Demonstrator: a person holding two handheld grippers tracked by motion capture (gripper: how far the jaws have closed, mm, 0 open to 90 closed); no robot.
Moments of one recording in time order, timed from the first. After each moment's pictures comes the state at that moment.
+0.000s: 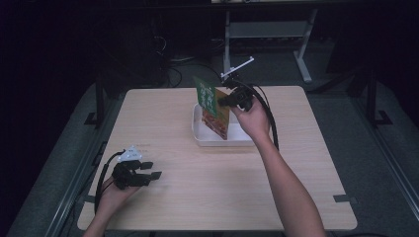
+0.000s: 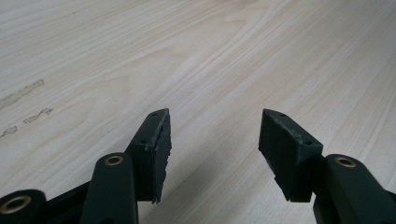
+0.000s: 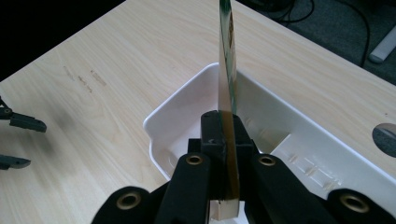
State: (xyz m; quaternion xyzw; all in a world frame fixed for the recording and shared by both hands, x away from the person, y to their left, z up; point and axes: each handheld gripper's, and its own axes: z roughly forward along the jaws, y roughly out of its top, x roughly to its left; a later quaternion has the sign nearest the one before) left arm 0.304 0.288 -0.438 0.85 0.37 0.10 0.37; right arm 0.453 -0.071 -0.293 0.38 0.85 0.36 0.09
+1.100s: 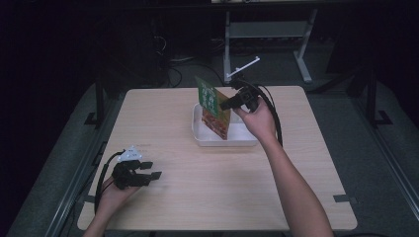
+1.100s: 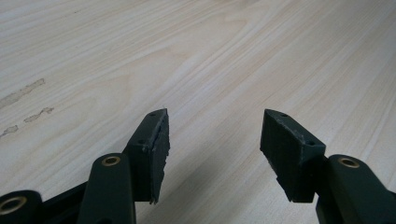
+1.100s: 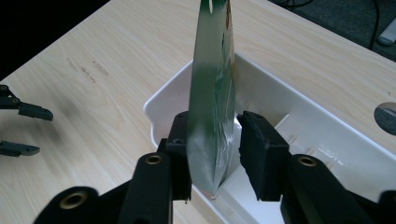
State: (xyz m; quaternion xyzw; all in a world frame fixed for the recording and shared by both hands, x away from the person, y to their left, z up) left arm 0.304 0.289 -0.438 0.85 0.37 0.10 0.37; right arm 0.451 -0.085 -0.292 0.40 0.85 0.35 0.07
